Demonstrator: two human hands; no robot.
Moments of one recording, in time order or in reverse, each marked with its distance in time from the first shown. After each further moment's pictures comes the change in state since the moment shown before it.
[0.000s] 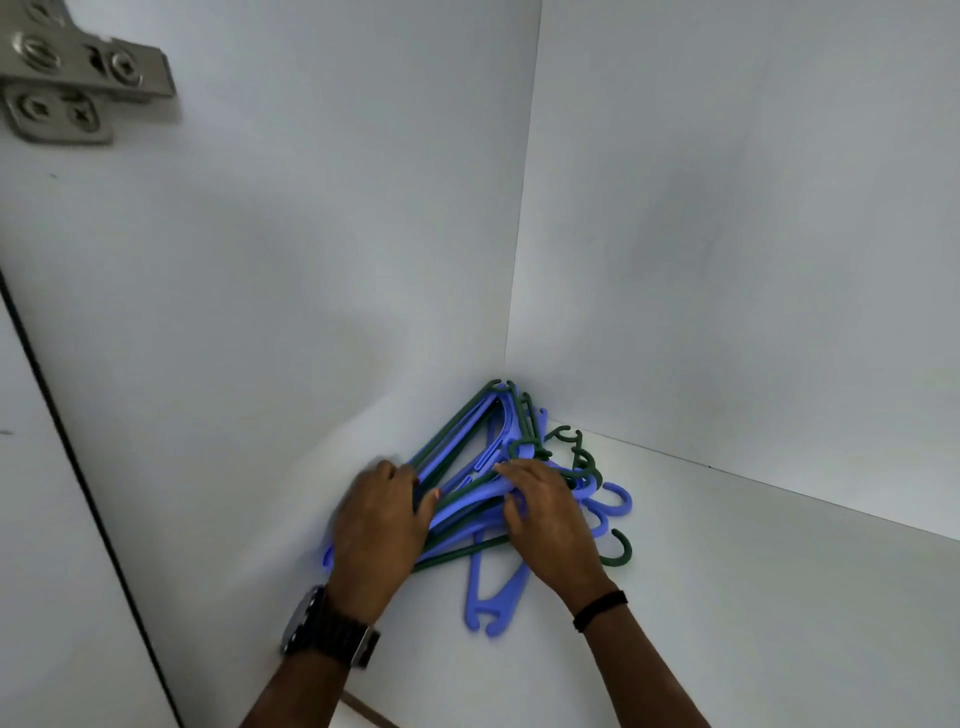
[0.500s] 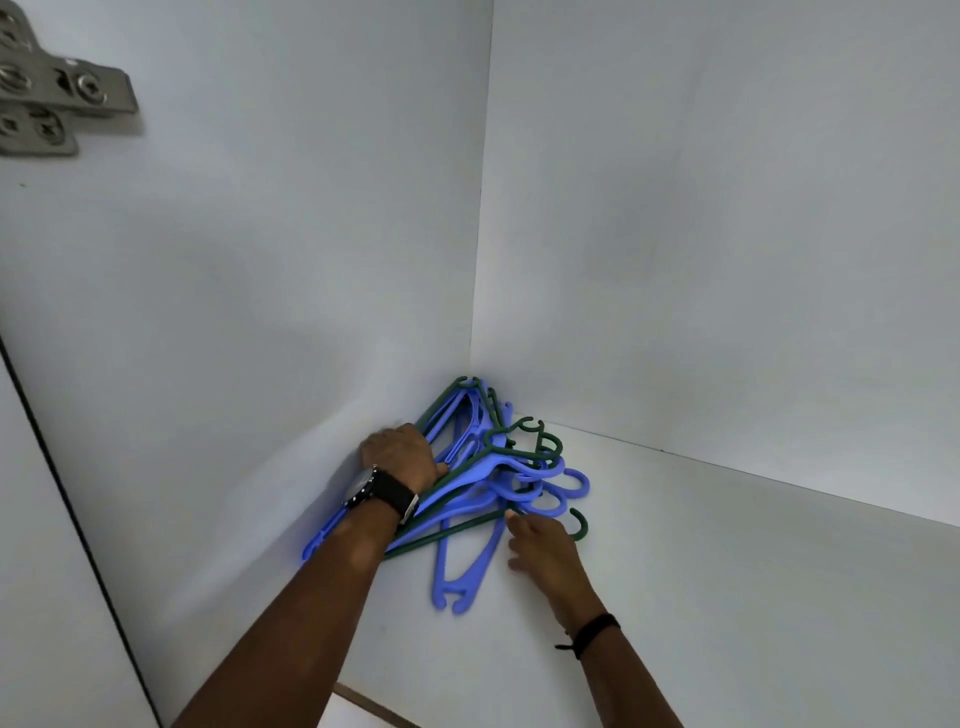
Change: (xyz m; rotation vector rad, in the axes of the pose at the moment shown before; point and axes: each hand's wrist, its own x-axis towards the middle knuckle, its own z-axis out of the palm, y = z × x) left_hand 0.079 0.034 0.035 0.361 -0.577 -0.183; right_hand -0.043 0.010 -0.016 0.632 -0.135 0.704
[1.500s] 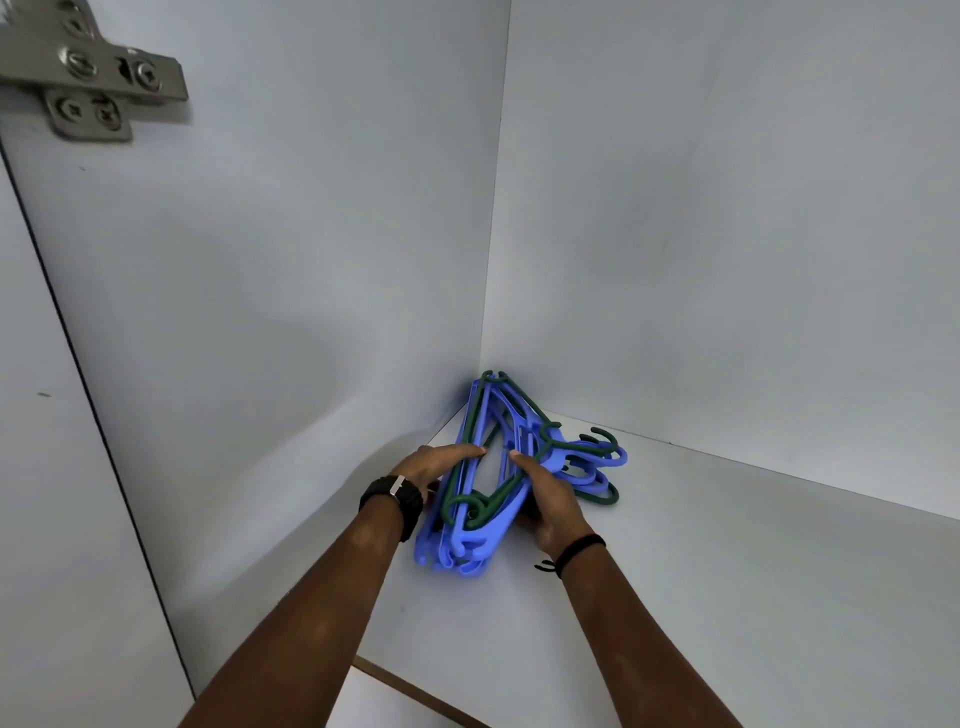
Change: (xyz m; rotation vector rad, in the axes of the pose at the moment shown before) left_hand -0.002 -0.003 0.026 -1.262 -0.481 -0.157; right_hand 0.040 -0.021 0.017 0.703 0.102 0.219
